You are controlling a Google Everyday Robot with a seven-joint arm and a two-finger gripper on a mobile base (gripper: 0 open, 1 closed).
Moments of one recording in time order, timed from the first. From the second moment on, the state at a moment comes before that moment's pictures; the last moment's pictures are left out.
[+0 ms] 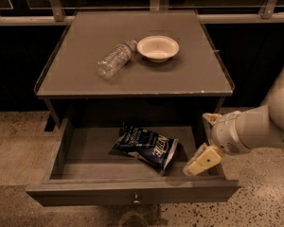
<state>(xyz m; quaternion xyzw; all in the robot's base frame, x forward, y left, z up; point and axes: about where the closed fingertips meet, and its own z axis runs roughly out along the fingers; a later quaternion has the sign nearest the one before) 0.450 -0.164 0.761 -0.49 0.81 0.14 0.30</state>
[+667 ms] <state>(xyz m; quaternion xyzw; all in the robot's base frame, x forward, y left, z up) 0.520 -0.131 0.720 -0.49 0.78 0.17 0.34</state>
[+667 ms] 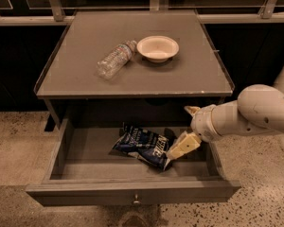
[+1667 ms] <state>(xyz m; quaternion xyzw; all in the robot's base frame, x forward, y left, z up) 0.539 -0.115 0.702 -0.48 0.78 0.19 0.35</state>
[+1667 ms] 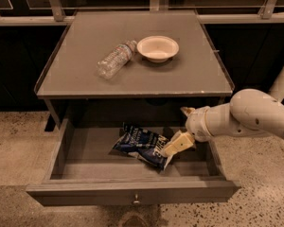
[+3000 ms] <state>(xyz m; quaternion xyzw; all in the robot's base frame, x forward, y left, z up) 0.528 -0.058 0.646 -0.42 0.81 0.21 0.36</state>
